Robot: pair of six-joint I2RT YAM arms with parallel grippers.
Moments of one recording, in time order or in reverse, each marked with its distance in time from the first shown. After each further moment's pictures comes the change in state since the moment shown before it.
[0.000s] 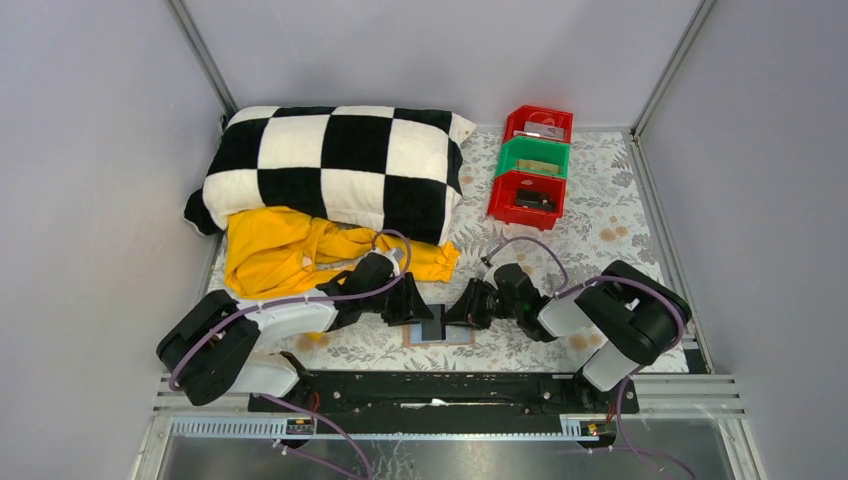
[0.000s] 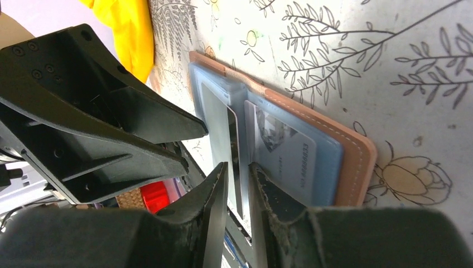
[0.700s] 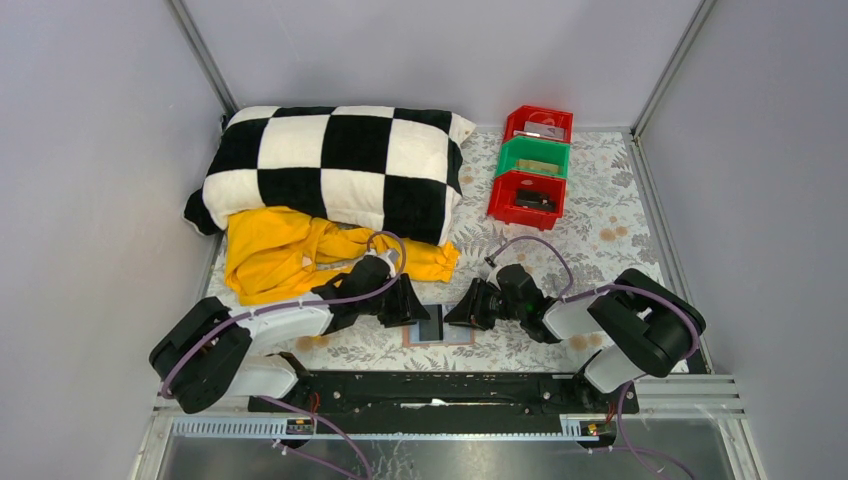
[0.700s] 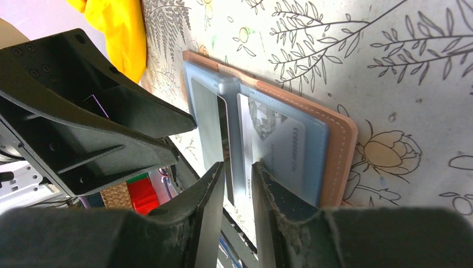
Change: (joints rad) left arm 0.000 -0.047 -0.023 -0.020 -0.028 -0.010; right arm 0.000 -0.069 -0.013 -0.072 0.034 -0.029
